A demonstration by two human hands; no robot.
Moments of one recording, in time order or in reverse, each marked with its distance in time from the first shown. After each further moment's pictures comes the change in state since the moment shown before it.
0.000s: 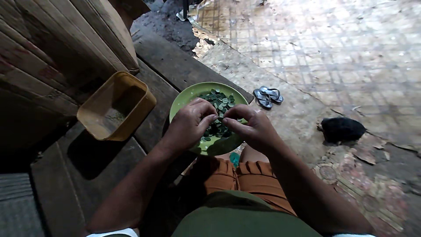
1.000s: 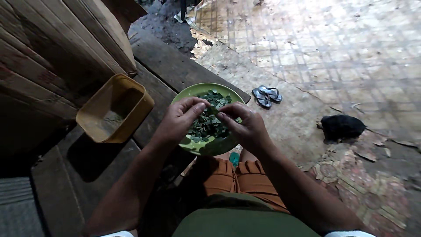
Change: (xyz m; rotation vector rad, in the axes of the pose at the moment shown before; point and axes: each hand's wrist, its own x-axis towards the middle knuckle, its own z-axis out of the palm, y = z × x) left_hand 0.003 0.006 -0.011 -0.482 0.062 -0.357; right_hand 0.000 0.000 0.015 0.020 0.155 -0.086
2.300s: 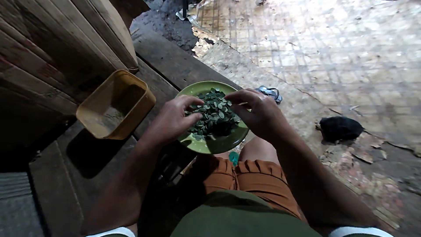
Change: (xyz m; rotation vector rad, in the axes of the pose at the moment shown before) left_hand 0.003 -0.006 -0.025 0.465 -0.144 0.053; right_hand 0.022 -0.002 -0.033 -0.233 -0.171 0.008
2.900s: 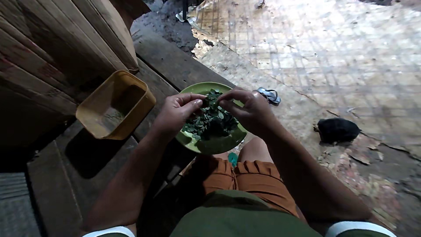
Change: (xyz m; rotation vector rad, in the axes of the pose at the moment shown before) left_hand 0.005 0.018 0.008 -0.610 0.163 -0.199; right_hand 0.014 -0.002 0.010 0.143 0.028 -0.071
